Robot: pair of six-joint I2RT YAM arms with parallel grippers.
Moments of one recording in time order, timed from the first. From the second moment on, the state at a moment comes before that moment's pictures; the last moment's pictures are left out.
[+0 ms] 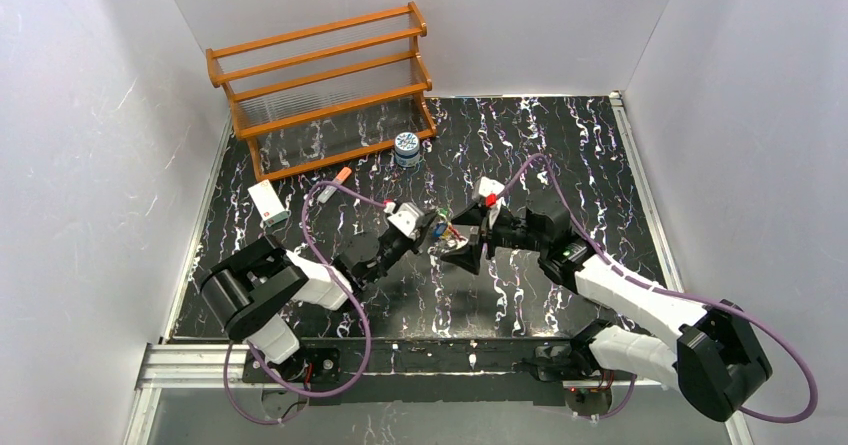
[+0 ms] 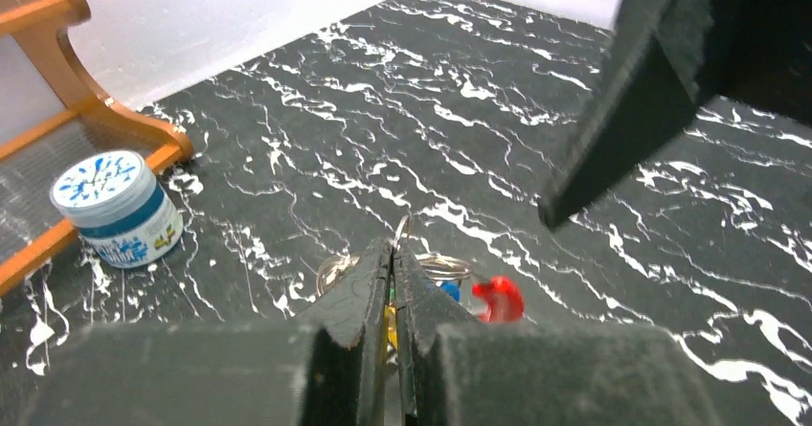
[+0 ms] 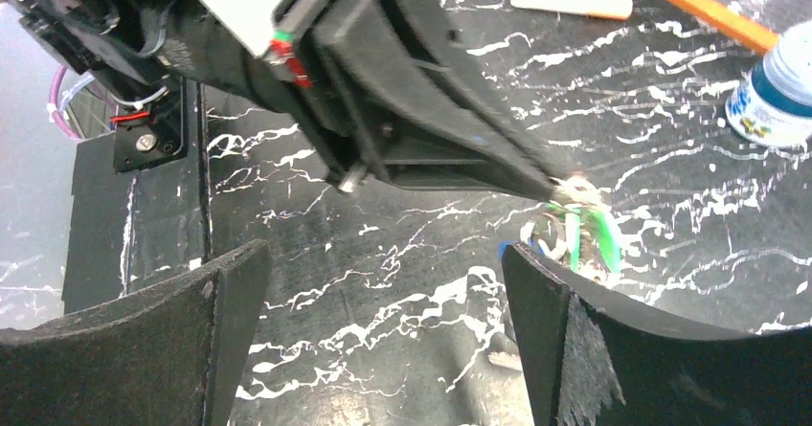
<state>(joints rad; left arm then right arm) -0.87 1.58 0.40 1.28 -0.10 0.09 0.68 1.06 0.54 0.31 -0.69 -0.05</state>
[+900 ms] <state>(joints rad) -0.65 1.06 0.29 0.70 -0.09 0.03 0.20 1.10 0.46 0.22 -0.58 0.02</state>
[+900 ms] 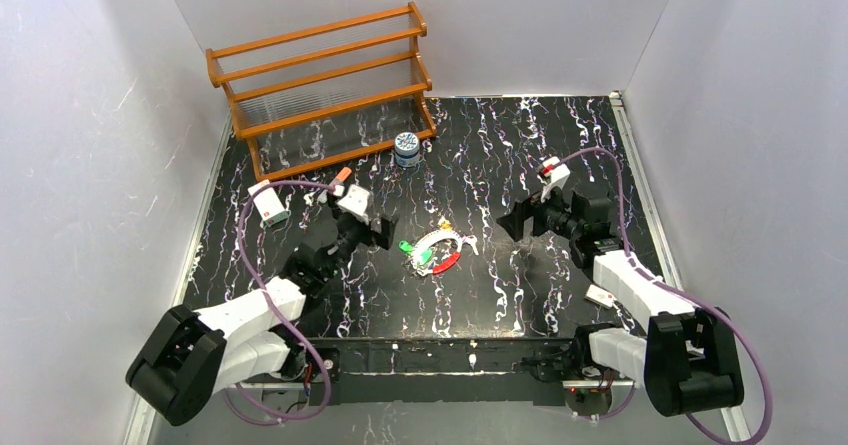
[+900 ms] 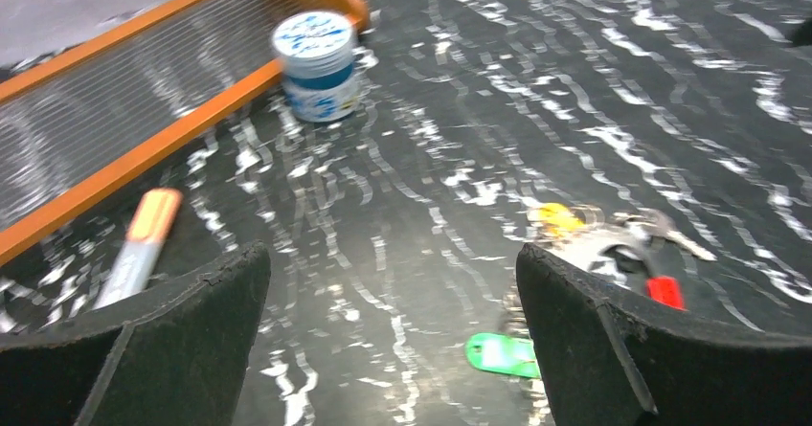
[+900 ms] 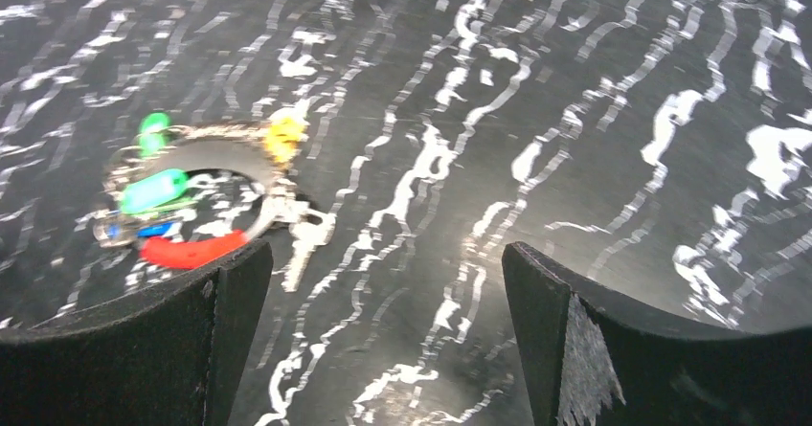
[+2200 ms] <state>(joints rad) -0.16 1.67 0.23 1.15 -0.26 0.04 0.04 1.60 0.23 1.09 -0.04 0.01</state>
